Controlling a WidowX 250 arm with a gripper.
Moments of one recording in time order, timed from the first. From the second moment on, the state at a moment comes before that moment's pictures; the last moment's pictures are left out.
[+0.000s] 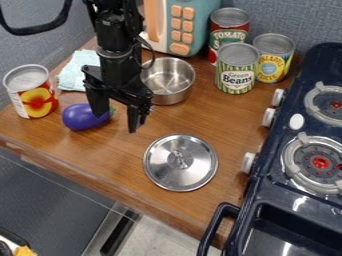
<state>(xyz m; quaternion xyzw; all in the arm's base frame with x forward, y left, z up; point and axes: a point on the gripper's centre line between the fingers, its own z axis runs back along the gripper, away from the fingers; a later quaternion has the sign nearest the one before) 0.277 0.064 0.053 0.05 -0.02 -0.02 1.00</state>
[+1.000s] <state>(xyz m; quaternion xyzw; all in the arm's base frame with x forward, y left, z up) 0.280 0.048 0.099 -0.03 -0.06 0.02 1.00</state>
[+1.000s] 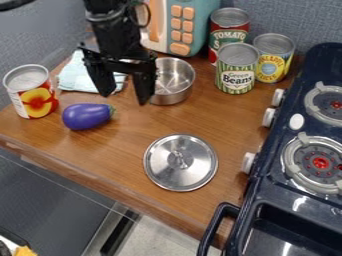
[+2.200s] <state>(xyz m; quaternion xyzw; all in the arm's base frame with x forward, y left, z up) 0.277 -0.008 0.066 0.03 0.00 0.21 0.98</state>
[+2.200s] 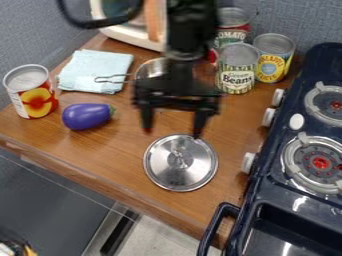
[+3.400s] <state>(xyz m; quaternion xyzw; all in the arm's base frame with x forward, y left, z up) 0.271 -0.007 0.027 -0.04 -0.09 0.51 0.86</state>
